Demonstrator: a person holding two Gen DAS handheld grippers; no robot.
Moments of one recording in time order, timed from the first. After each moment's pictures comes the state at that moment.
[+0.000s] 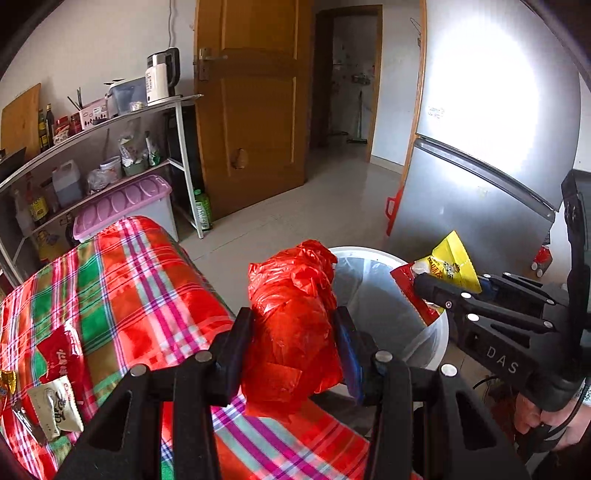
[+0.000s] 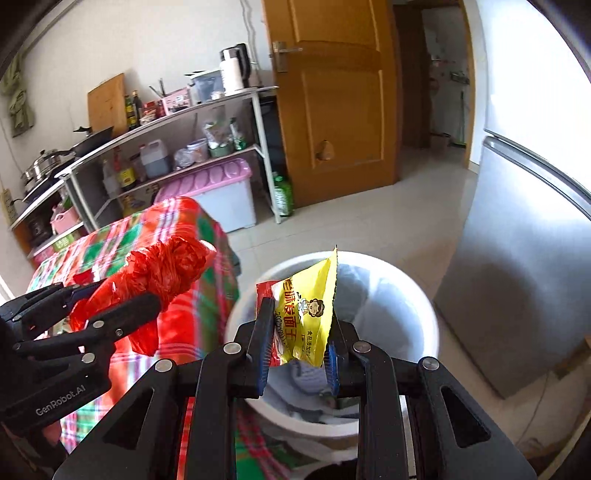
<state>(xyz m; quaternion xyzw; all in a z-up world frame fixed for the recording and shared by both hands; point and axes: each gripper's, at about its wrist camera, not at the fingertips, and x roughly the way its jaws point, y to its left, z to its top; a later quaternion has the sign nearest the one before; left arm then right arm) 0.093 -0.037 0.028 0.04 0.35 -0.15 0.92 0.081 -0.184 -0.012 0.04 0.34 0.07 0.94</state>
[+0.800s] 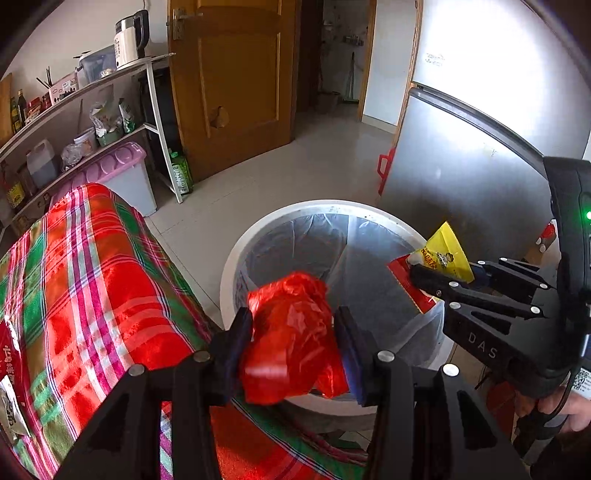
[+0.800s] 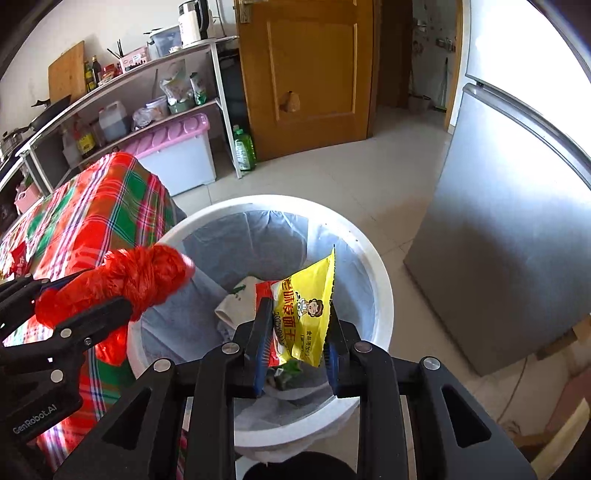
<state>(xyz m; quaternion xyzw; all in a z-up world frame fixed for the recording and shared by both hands) 0.132 -0.085 -0.025 0.05 0.42 -0.16 0.89 0.130 -0.232 -0.072 0.02 0.42 0.03 0.90</state>
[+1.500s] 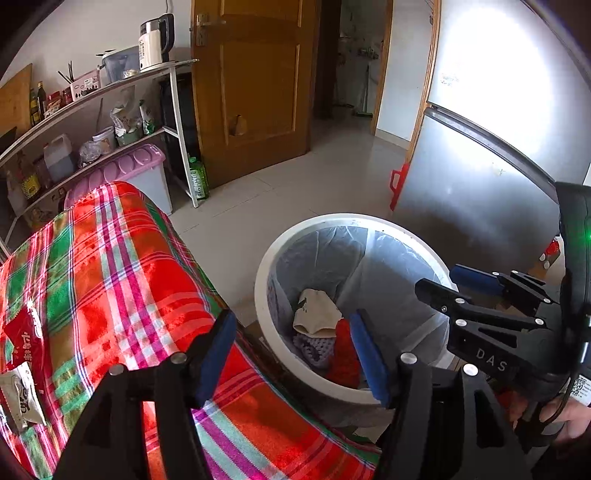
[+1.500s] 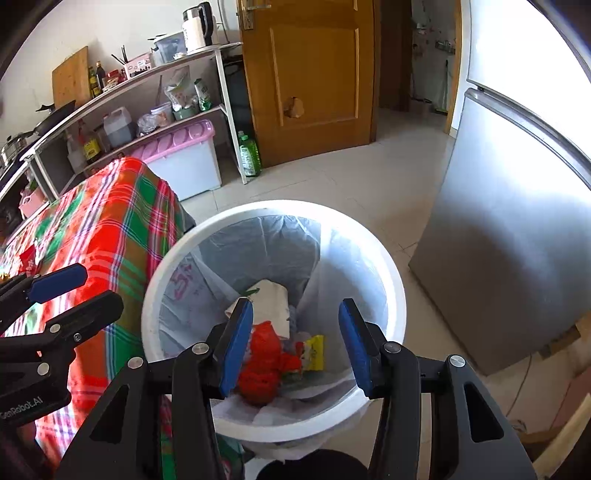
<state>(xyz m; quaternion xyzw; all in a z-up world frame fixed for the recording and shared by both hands) 0.117 -0.054 -0.008 0.03 0.40 -0.13 0.91 0.118 -0.219 -0.062 0.03 0.41 0.03 0.91</state>
